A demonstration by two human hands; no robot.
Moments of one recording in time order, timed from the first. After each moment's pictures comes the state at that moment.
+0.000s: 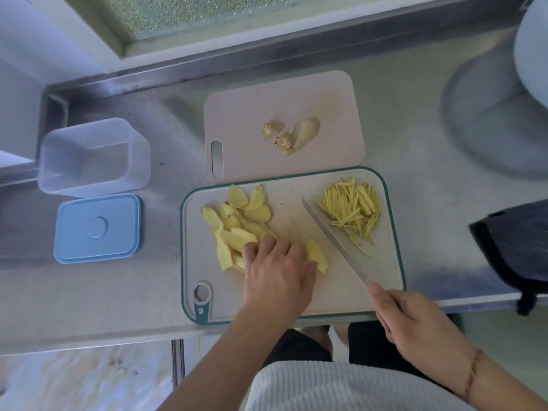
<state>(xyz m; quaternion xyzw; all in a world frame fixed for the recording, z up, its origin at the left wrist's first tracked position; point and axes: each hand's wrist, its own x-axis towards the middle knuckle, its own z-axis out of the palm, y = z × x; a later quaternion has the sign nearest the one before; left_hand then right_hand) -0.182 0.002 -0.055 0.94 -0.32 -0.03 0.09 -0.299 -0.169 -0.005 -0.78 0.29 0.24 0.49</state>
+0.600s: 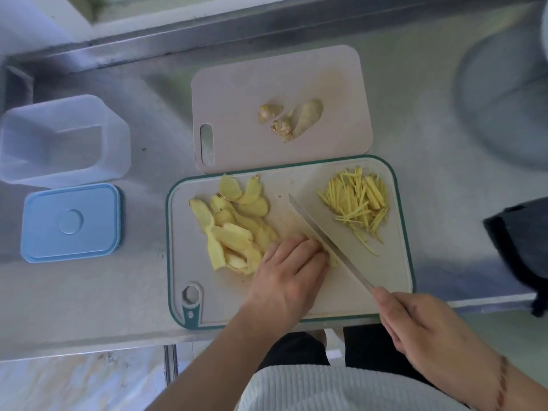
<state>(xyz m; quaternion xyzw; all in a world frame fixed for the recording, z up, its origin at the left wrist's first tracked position) -0.181 0.008 -0.086 0.84 -0.45 0.04 0.30 -0.293 -0.169 -0.002 -0.80 0.26 0.26 0.48</state>
